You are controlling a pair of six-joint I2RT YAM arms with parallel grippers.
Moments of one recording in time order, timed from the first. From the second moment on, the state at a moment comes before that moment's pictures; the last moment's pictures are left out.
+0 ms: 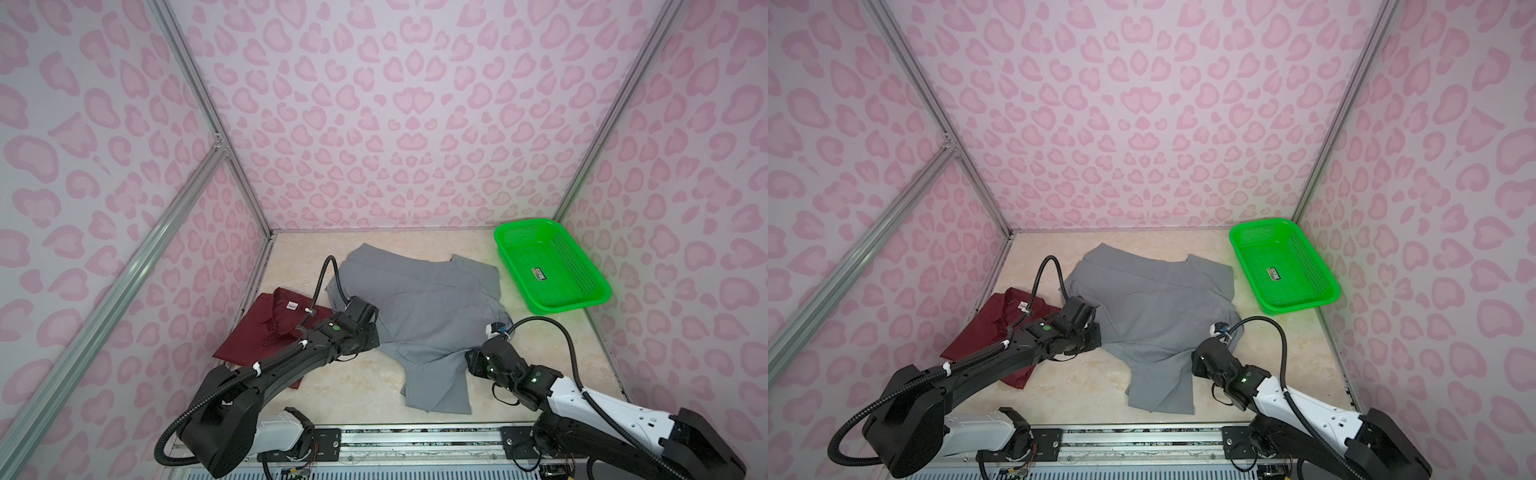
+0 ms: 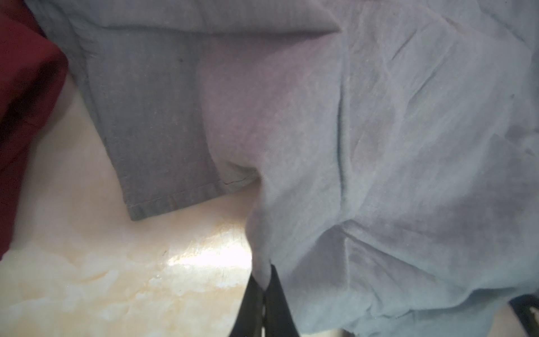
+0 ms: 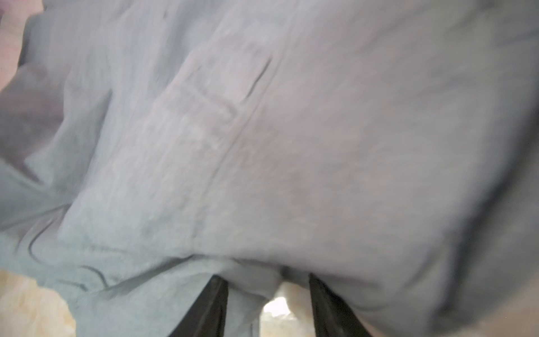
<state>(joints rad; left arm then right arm) -0.62 1.31 0.74 -0.51 -0.05 -0.77 0.68 0.90 0.28 -0.24 0.20 0.86</state>
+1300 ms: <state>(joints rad) -0.51 1.56 0.76 -0.44 -0.28 -0.71 0.70 0.61 0.59 -0.65 0.00 0.60</state>
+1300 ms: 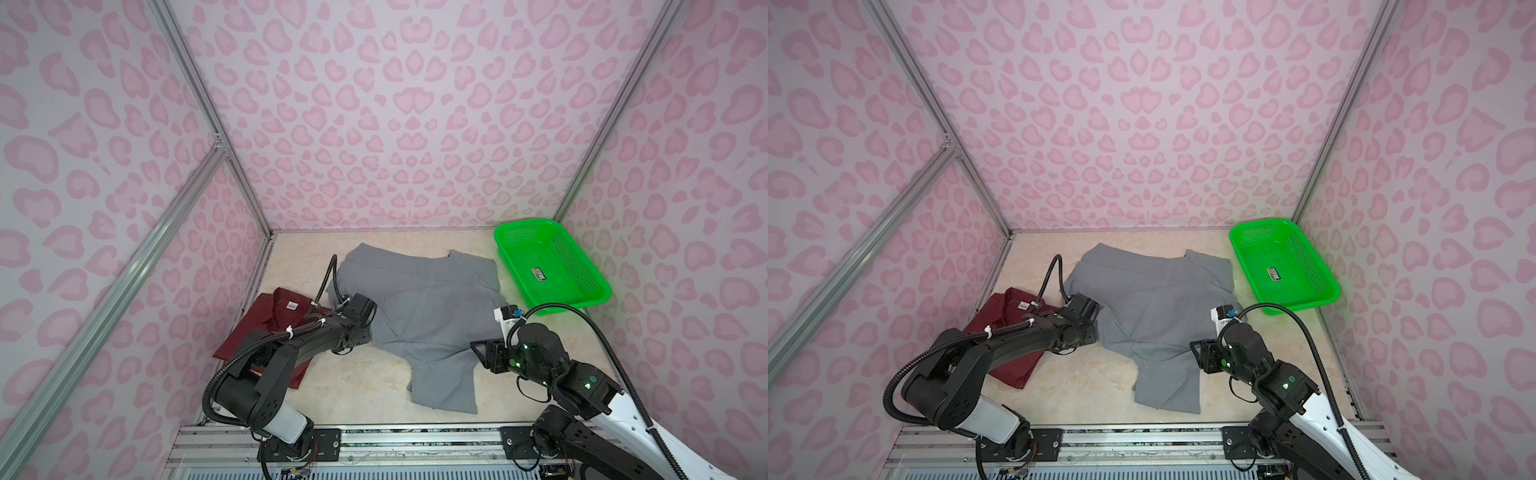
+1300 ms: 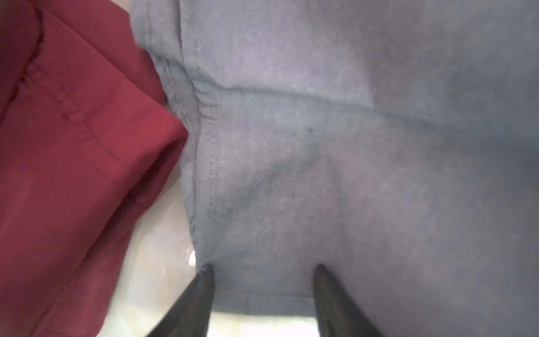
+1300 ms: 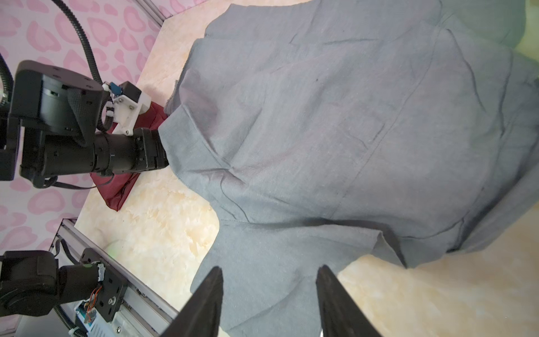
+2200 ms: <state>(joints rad) -0.52 1.46 0.64 -0.41 -0.31 -0.73 1.37 1.01 0.45 -0.56 0.31 0.87</state>
